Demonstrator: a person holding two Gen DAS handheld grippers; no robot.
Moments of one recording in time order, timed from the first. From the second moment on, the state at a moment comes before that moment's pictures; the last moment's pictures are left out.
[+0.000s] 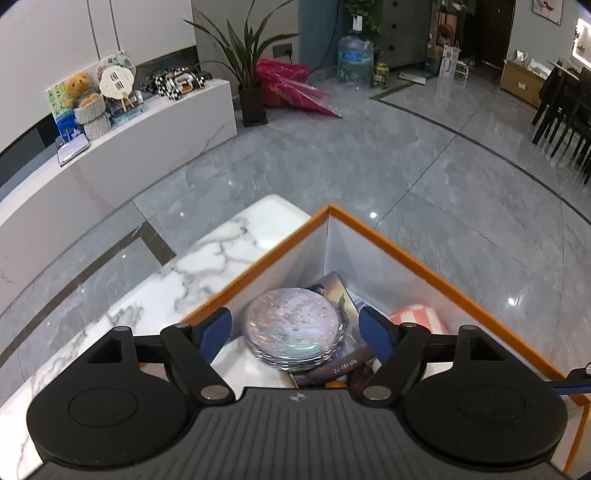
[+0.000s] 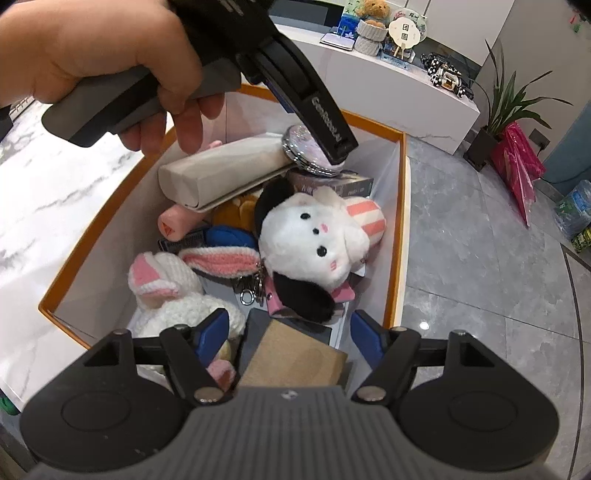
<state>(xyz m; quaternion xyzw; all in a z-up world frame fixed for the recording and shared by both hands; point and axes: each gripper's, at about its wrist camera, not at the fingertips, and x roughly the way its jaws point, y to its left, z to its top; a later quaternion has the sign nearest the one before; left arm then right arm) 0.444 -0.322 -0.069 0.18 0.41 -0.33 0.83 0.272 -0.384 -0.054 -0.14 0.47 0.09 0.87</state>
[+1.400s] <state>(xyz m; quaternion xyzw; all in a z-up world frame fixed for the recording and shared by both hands) 0.284 -0.207 -0.013 0.05 0.36 -0.22 0.91 0.247 -0.372 -0.005 0.01 0.32 -0.07 0.95</state>
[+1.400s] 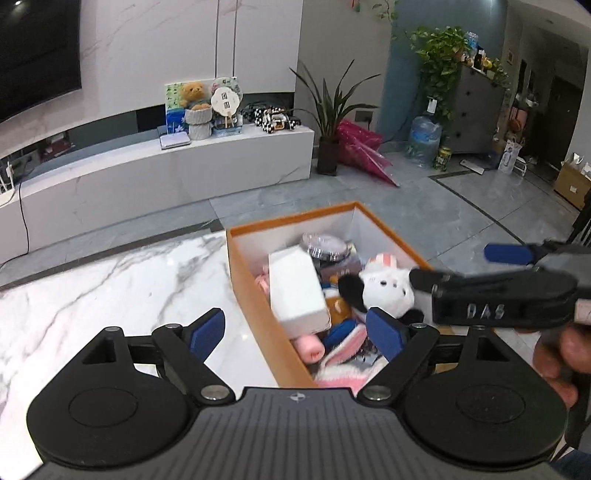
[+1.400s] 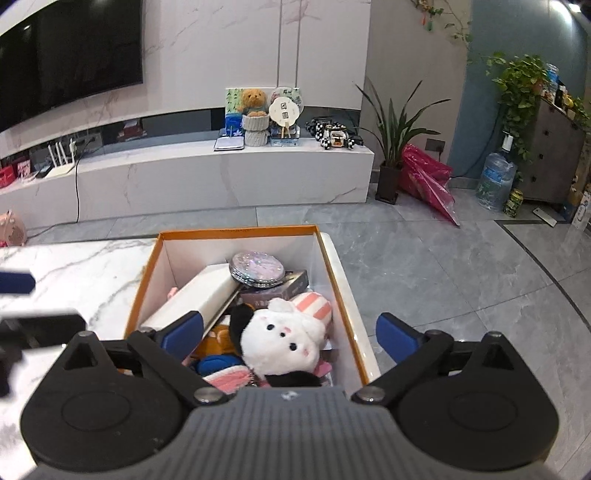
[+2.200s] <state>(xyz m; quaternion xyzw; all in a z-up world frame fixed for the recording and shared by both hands) 0.261 -0.218 -0.043 0.06 0.41 -0.21 0.88 0.217 -0.357 -0.005 0.05 0.35 -0.10 0.93</state>
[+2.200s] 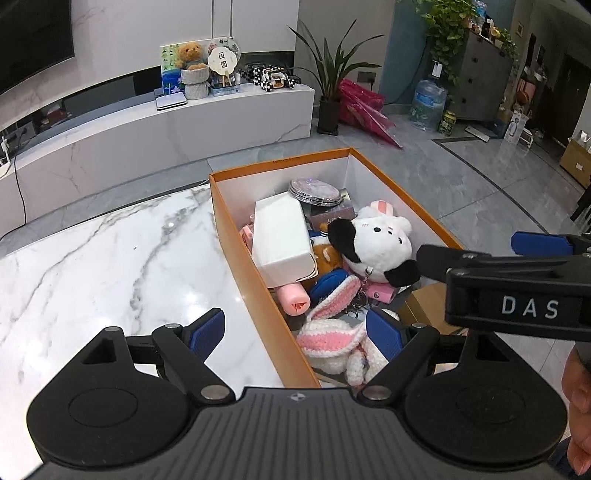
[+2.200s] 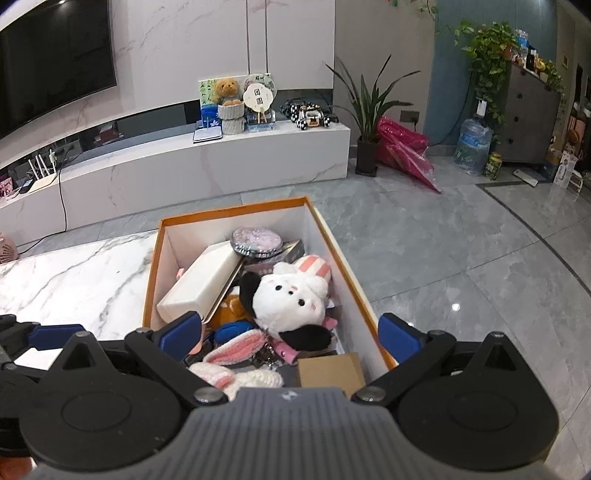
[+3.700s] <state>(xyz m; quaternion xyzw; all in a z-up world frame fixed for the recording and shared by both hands) 0.252 -0.220 -0.045 0.08 0.42 -0.22 0.88 0.222 -0.345 -0.014 0.04 0.40 -0.08 0.91</state>
